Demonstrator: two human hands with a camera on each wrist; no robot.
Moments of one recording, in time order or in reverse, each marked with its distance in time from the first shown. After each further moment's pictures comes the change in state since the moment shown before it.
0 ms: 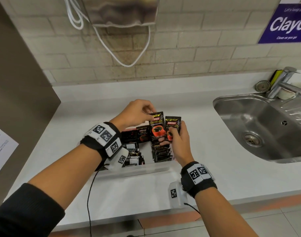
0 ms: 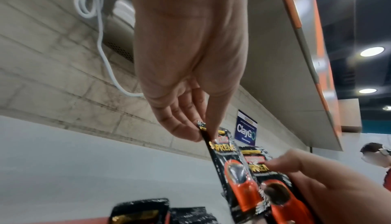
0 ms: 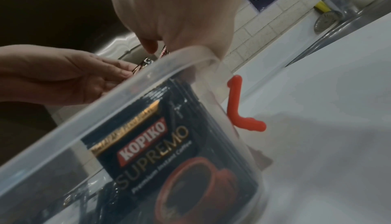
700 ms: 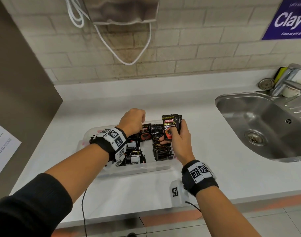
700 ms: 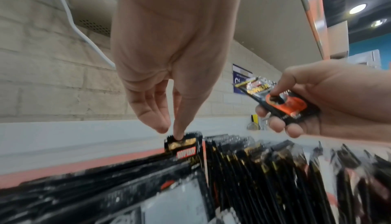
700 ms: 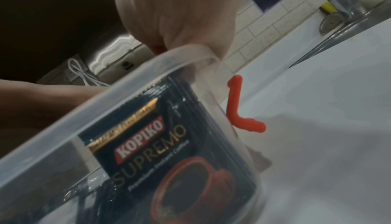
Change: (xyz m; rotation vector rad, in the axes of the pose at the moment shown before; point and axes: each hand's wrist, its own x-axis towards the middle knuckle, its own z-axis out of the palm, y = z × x) left_hand 0.002 -0.036 0.023 0.534 0.020 -0.144; right_hand 0.003 0.005 -0.003 -0.131 0.006 -0.029
